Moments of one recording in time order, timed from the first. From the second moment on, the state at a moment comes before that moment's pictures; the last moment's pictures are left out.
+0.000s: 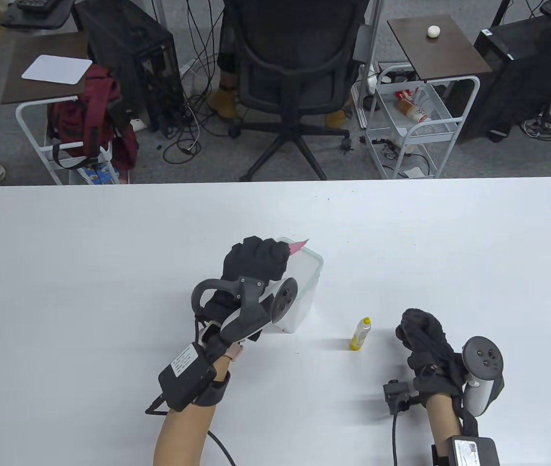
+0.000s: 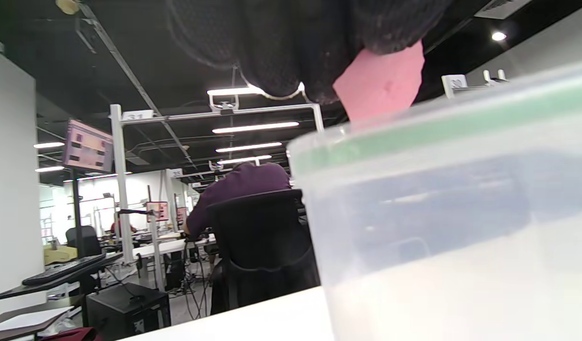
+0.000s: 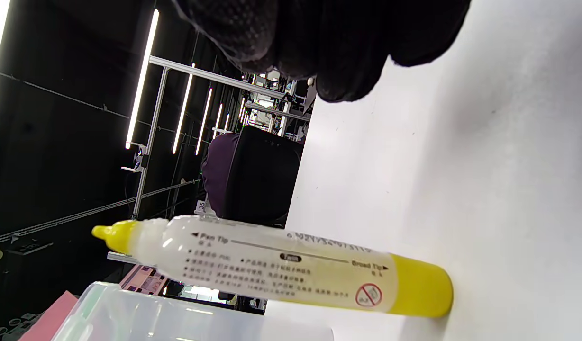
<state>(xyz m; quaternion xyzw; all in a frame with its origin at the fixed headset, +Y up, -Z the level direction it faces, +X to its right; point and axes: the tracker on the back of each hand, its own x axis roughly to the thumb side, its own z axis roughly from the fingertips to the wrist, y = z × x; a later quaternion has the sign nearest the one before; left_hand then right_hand) -0.070 -0.605 -0.317 0.19 -0.12 -0.07 0.97 0.273 -0.774 -0.257 -0.15 -0.05 0.76 0.63</state>
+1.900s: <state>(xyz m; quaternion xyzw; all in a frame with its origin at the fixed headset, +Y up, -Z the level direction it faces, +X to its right) -0.105 -0.626 -0.323 0.12 -0.20 0.04 0.97 0.247 -0.701 -0.247 -0.06 -0.15 0.80 0.58</state>
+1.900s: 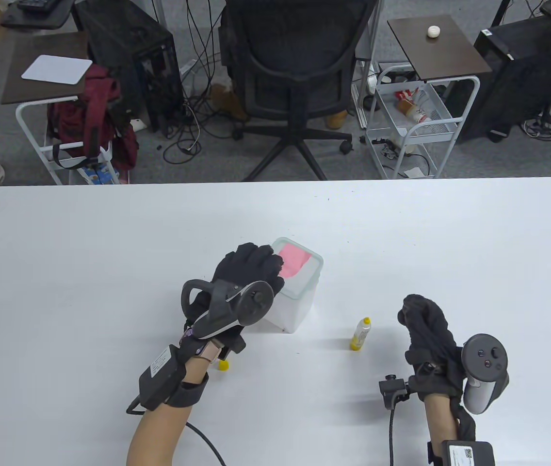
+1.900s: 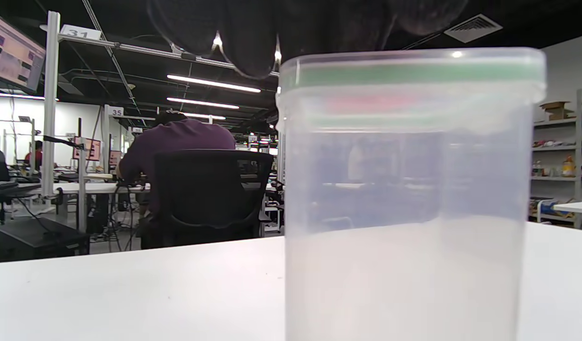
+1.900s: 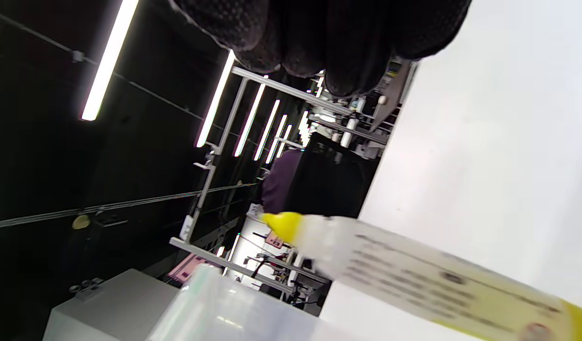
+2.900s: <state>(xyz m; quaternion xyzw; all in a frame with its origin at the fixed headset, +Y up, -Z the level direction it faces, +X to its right) -0.100 -0.635 -0.324 0.14 -0.25 0.08 0.96 0.067 -0.615 -0.343 0.22 -0.12 0.97 0.07</state>
